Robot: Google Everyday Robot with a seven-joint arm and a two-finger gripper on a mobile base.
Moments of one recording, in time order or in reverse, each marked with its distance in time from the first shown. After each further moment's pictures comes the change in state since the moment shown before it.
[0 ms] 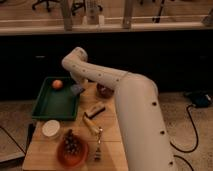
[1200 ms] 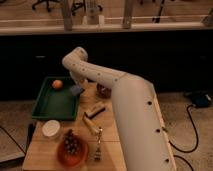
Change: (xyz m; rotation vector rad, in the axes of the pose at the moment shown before) arm -0.005 -0.002 0.010 -0.010 -0.044 -0.057
